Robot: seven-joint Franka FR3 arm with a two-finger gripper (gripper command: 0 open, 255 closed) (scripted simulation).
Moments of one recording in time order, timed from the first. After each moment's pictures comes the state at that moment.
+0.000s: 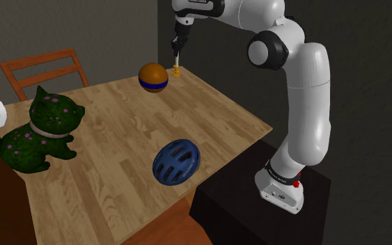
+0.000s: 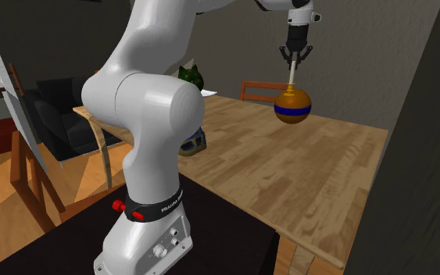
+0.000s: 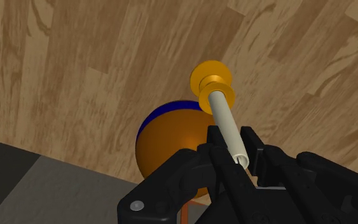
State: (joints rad) arm 0.03 0.54 -0.31 -1.19 0.23 1.86 -0.45
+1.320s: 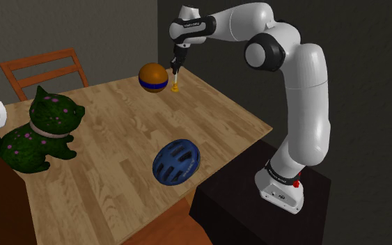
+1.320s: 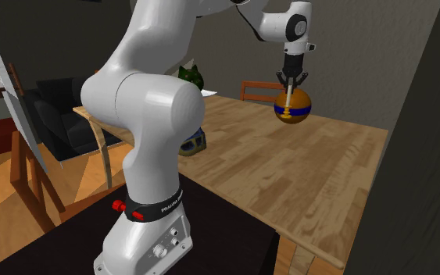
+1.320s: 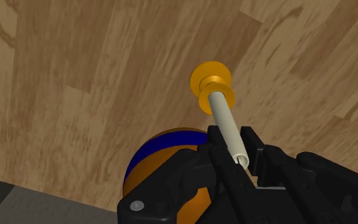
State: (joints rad) arm 0.05 0.57 -0.30 -1.42 0.25 2.11 -0.48
